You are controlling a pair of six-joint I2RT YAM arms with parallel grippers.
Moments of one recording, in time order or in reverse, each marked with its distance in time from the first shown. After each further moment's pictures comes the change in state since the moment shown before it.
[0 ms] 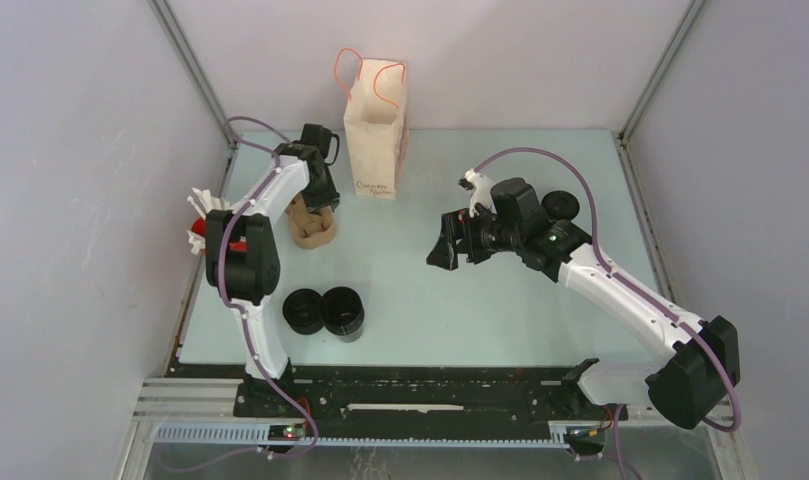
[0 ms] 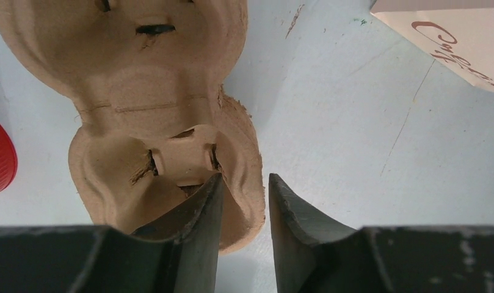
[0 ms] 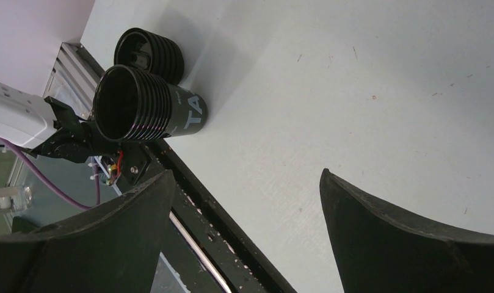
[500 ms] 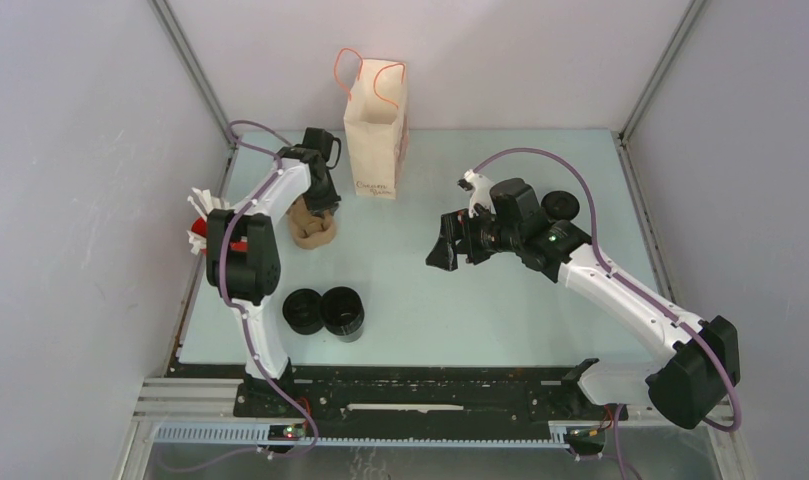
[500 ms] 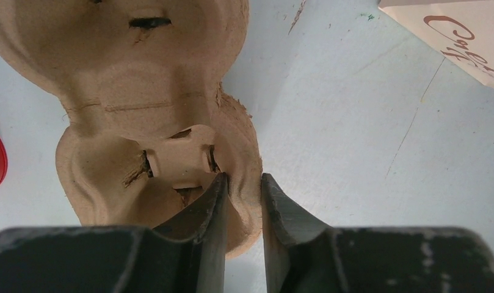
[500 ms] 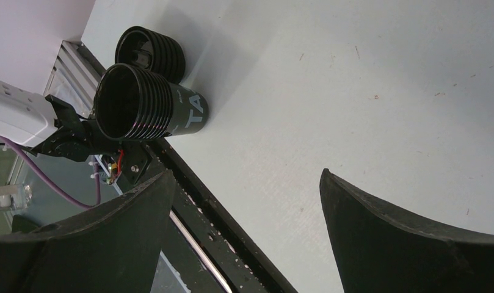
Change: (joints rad) left arm -0.006 0.000 -0.040 0.039 -0.003 -0.010; right arm 0.008 0.000 0.000 0.000 0.000 0.000
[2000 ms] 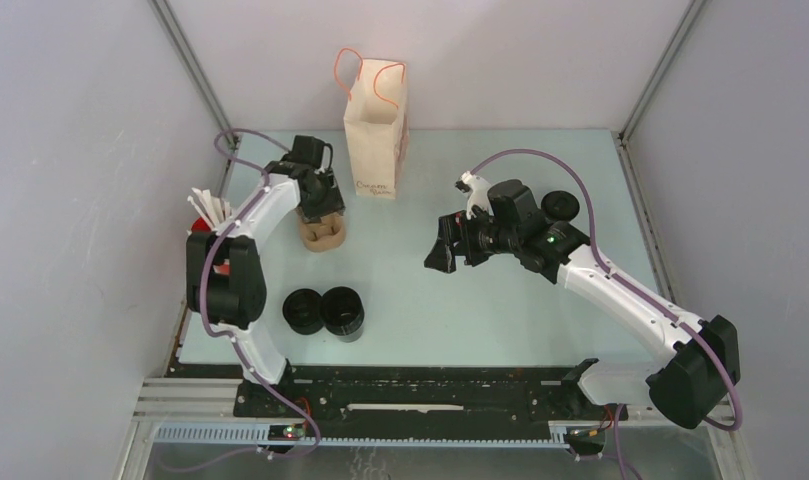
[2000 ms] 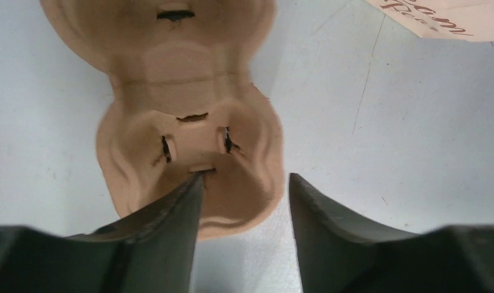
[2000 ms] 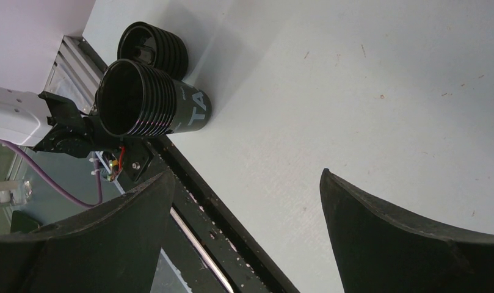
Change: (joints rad) left arm 0.018 -0.186 -0.201 0.136 0.148 0.016; right arm 0.025 0.000 0.000 0.000 0.003 0.000
